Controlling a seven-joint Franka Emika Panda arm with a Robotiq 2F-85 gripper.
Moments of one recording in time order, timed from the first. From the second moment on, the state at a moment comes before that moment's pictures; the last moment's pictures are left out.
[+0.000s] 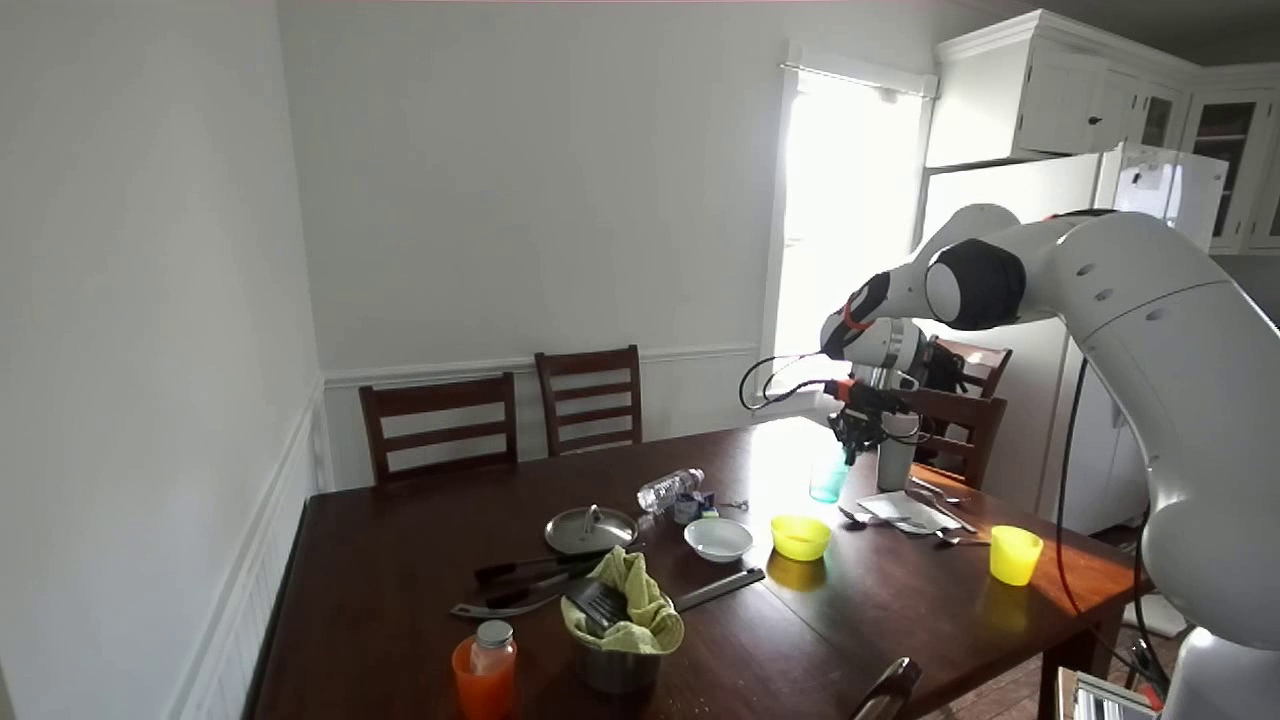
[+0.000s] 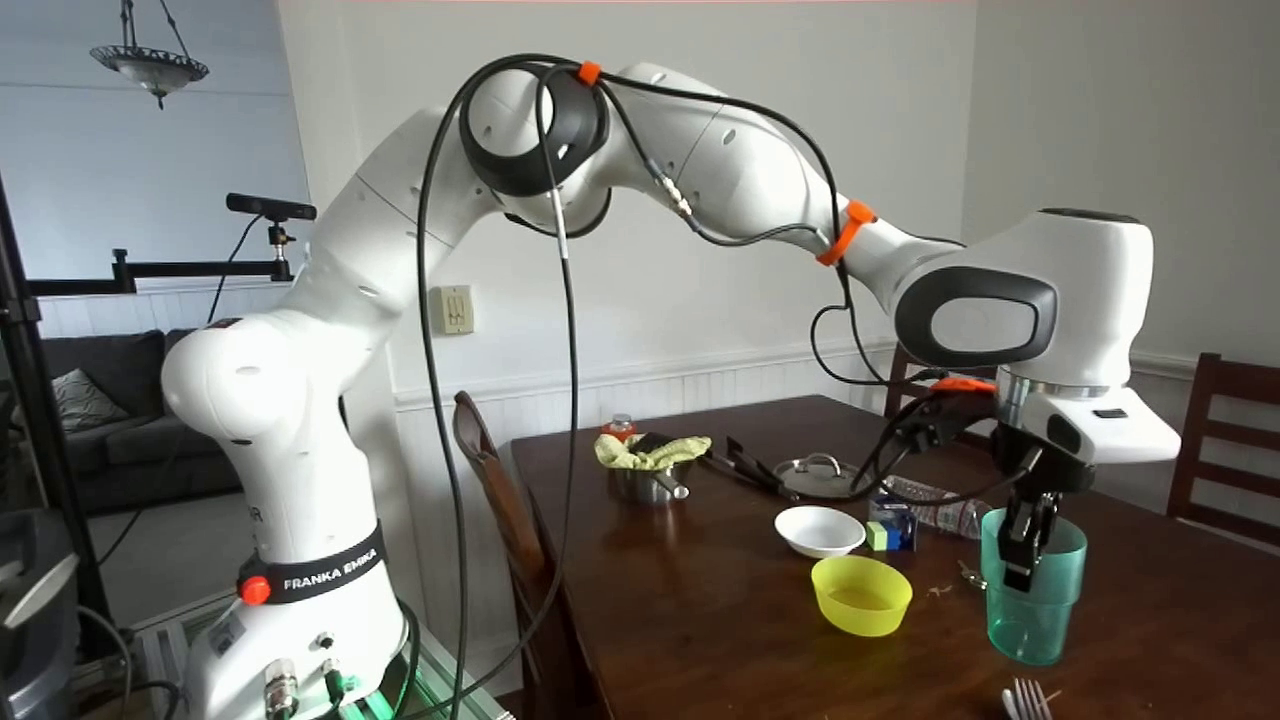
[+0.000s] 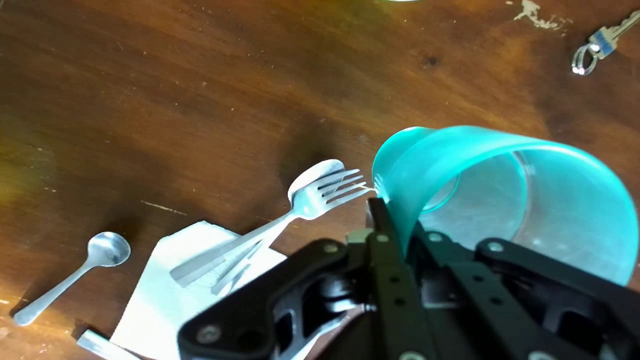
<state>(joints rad) -0.65 0.75 -0.34 -1.45 0.41 2.15 0.49</state>
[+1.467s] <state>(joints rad) -0.68 0.92 -0.29 -1.21 0.41 2.06 0.56</state>
